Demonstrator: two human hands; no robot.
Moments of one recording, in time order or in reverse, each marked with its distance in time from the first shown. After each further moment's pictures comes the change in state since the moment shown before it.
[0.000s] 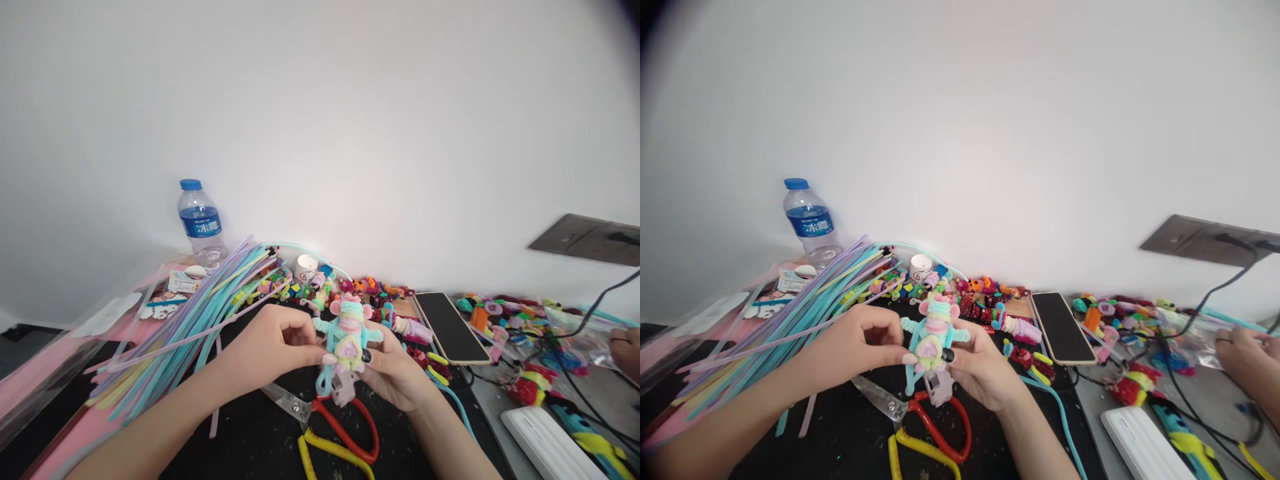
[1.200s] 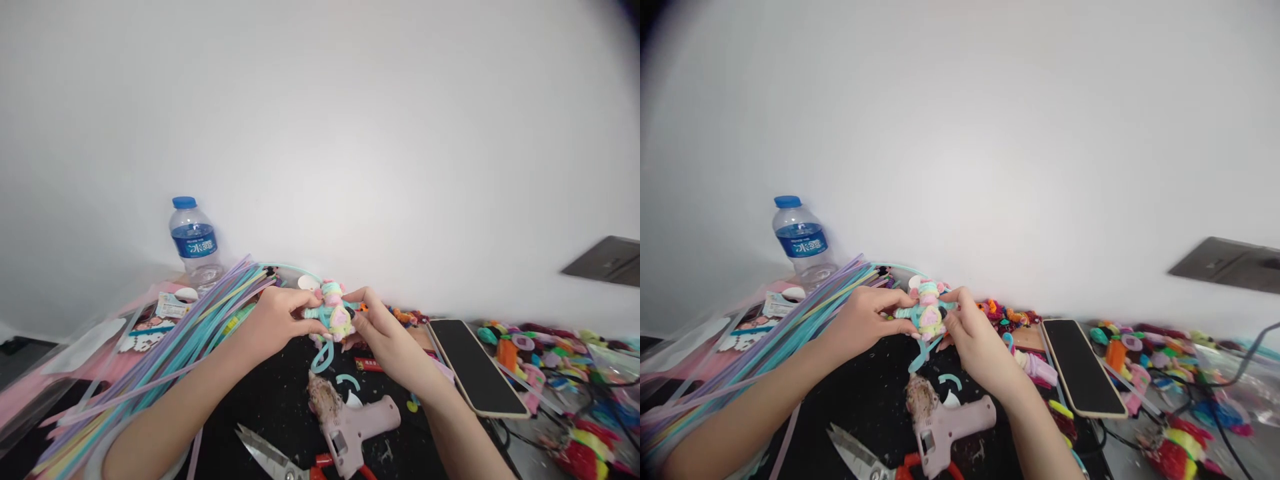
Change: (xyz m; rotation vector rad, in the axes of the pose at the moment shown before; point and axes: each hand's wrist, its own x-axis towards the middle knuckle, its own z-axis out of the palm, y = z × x) left_hand 0.068 -0.022 -0.029 0.365 0.323 0.368; right_hand 0.059 -0.051 0.003 -0.960 0.135 -0.051
